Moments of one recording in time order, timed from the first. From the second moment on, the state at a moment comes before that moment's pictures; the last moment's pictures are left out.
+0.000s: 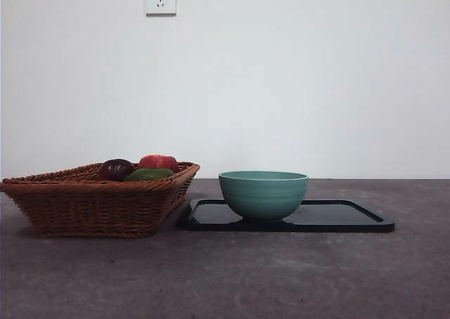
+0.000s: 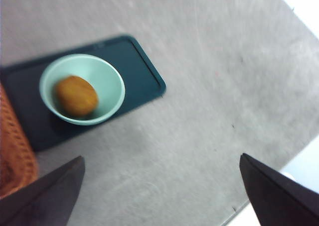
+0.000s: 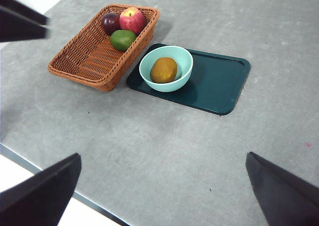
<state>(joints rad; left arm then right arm) -0.98 1.35 1.44 -0.77 -0.09 -0.46 0.65 0.41 1.13 -1.24 0.04 0.30</state>
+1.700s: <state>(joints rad) -0.75 2.35 2.22 -1.16 -0.06 -0.26 0.65 0.41 1.13 -1.27 0.04 0.30</state>
